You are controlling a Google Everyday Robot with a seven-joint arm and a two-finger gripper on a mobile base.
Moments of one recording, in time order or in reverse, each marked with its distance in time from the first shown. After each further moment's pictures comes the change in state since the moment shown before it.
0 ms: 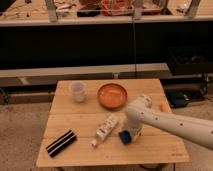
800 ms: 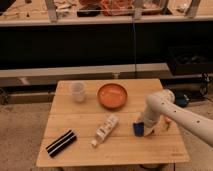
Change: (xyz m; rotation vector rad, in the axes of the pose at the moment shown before) arm 0.082 0.052 0.001 0.032 -0.074 0.386
